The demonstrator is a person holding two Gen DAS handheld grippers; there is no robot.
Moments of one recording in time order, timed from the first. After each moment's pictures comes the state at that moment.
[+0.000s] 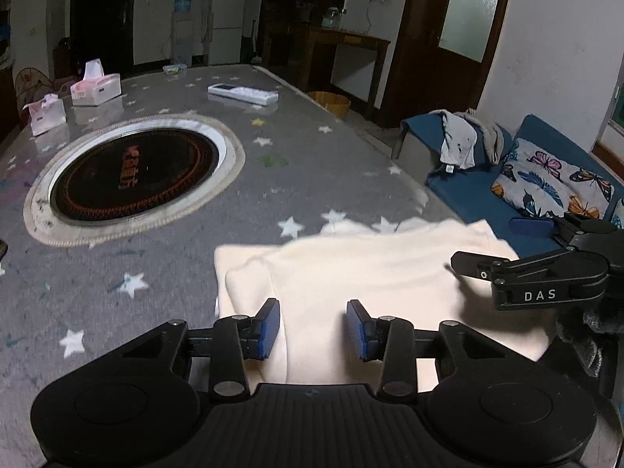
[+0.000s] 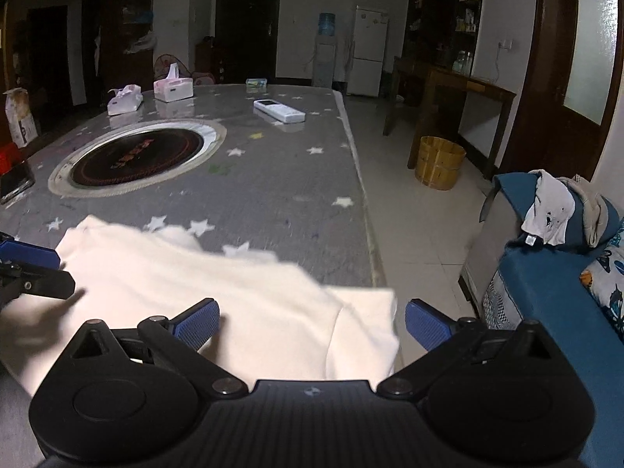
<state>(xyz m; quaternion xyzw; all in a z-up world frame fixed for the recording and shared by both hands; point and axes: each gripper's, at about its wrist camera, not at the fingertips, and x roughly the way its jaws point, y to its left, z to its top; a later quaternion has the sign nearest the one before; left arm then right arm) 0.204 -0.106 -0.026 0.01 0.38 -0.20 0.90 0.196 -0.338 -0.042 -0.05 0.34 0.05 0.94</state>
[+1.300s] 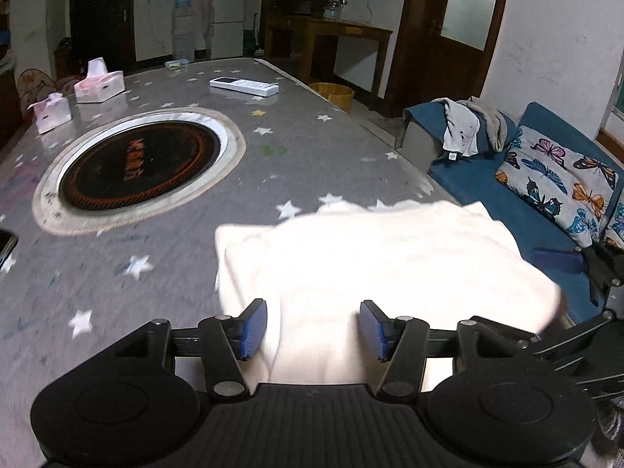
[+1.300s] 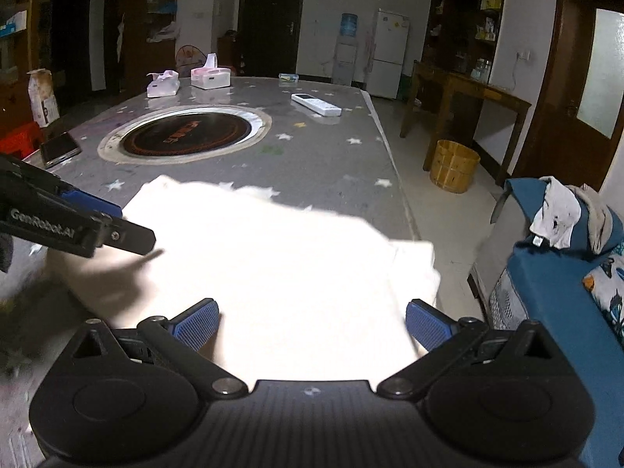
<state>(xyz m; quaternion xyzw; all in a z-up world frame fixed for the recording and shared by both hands) 0.181 -0.105 -0.027 0.02 0.39 -0.19 0.90 0.126 -0.305 -0.038 -0.08 0.34 0.08 0.93</state>
